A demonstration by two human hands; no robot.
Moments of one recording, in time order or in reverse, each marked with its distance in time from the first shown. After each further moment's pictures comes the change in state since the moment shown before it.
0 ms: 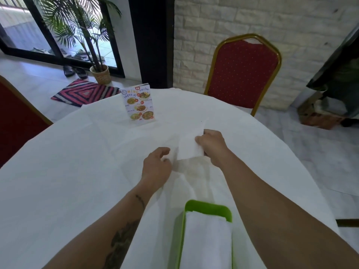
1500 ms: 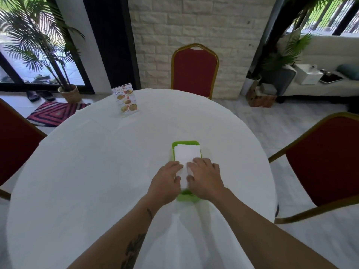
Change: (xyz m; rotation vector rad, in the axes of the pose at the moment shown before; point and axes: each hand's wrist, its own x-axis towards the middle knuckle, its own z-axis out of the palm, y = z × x) left_hand -0.246 -0.033 -0.048 0.410 -0.347 0.572; right_hand -0.304 0.140 -0.002 -1.162 0.184 -0.371
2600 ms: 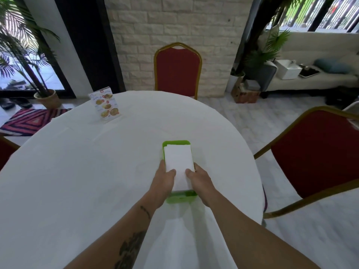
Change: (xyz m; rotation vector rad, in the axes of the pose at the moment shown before) left_hand 0.036 0.042 0.014 -0.723 -0.067 -0.480; right_hand 0.004 0.022 -0.002 1.227 -0.088 0.598
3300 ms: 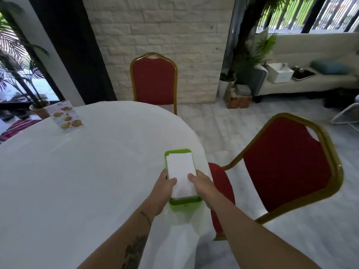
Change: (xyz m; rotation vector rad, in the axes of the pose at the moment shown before) left_hand 0.001 0.044 0.212 -0.038 -0.065 -0.043; right_hand 0.048 0.029 -0.224 -0.050 -0.043 0.041
